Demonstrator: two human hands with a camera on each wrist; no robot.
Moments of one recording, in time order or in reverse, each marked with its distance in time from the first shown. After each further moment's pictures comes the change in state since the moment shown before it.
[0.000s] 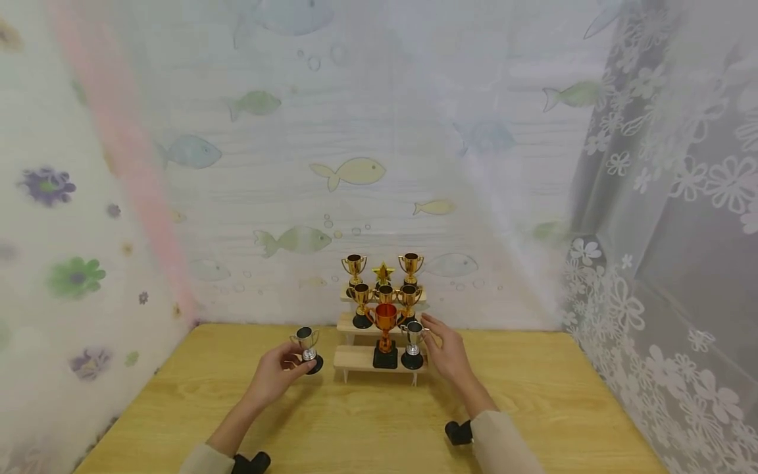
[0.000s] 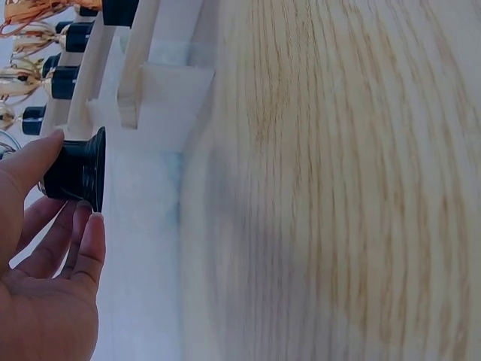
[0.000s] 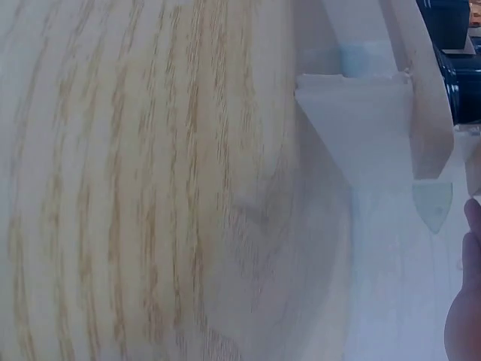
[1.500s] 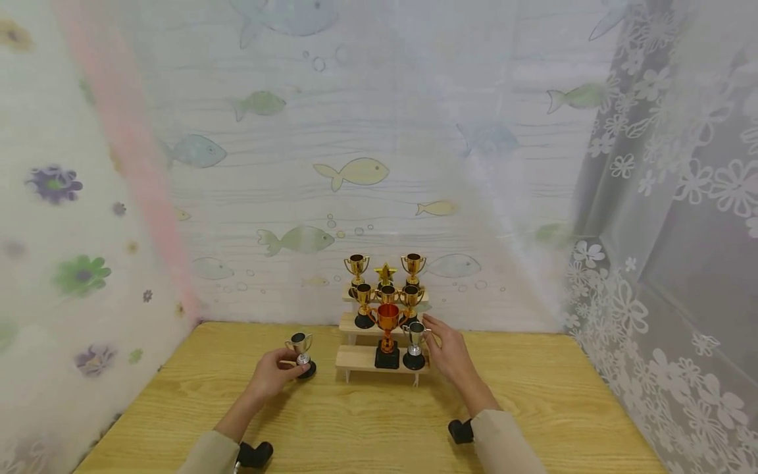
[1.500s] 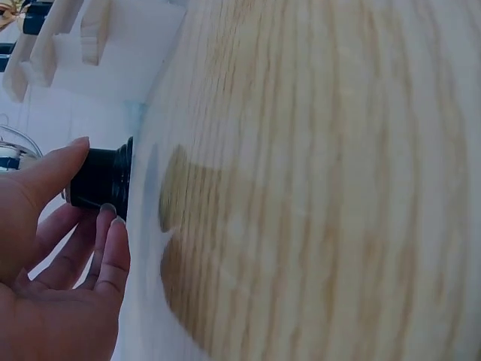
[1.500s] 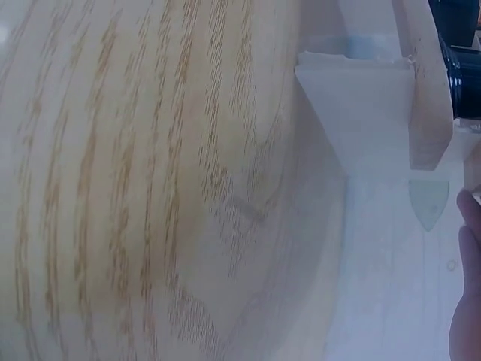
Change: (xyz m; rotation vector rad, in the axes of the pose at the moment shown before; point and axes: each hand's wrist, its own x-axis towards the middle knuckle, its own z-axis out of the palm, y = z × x) left_hand 0.004 -0.030 -0.005 0.023 0.012 -0.181; right_hand 0.004 -0.001 -0.001 -0.144 -0.009 -0.085
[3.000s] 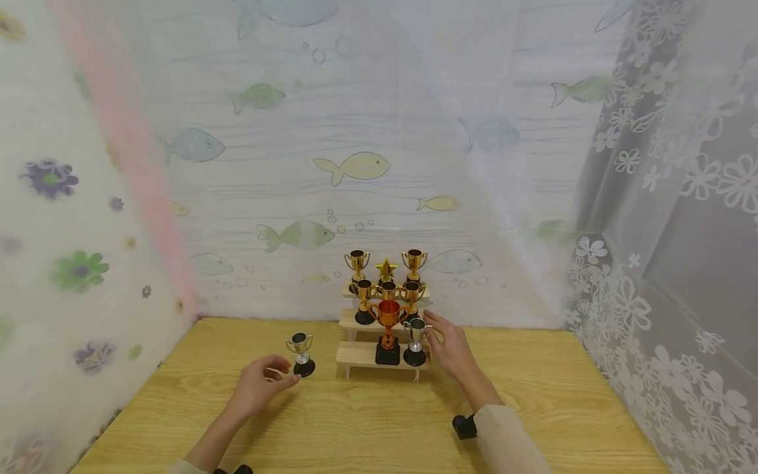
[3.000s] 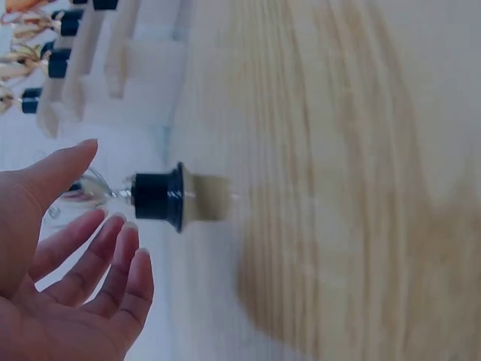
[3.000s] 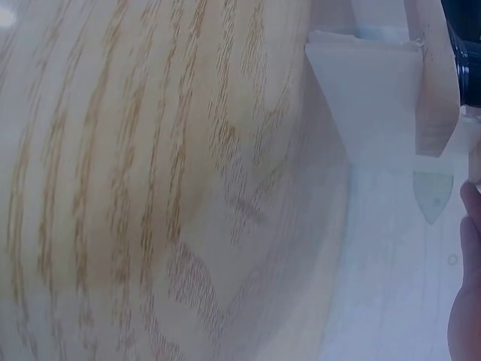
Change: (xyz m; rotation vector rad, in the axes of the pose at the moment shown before) left_hand -0.036 0.011 -0.018 0.057 0.006 0.005; right_hand 0.002 0.000 -0.003 0.004 -0.005 -0.019
